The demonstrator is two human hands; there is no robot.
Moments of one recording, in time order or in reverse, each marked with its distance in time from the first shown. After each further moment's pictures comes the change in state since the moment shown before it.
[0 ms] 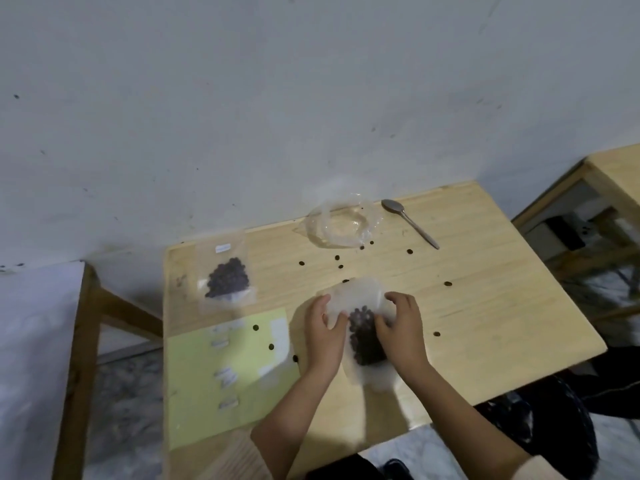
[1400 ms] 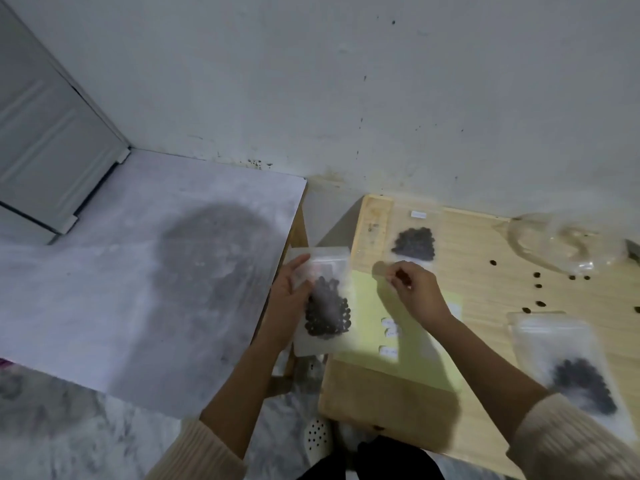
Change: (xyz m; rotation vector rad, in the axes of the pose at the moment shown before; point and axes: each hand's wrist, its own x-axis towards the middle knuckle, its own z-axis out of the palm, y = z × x) left_hand -0.046 -0.021 -0.323 -0.106 0.332 0.027; right_hand -0.034 -0.153 0.184 -0.031 -0.532 -0.545
